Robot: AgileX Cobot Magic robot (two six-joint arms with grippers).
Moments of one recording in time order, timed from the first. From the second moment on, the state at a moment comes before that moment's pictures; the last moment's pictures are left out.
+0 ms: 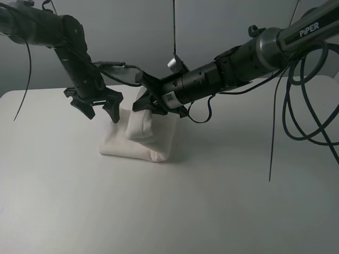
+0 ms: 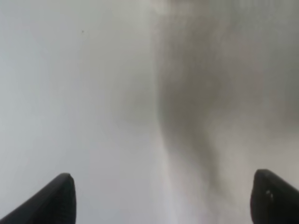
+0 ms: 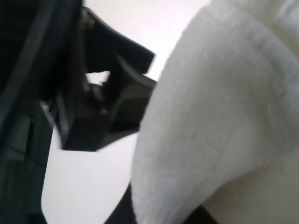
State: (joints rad) left arm -0.27 2.20 -1.67 -0.11 1.06 0.10; right arm 0.51 2.12 -1.24 1.61 0.71 -0.92
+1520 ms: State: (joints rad) left arm -0.27 2.00 -1.94 -0.13 1.22 0.21; right arm 0.59 1.92 -1.24 1.01 0.43 -0.77
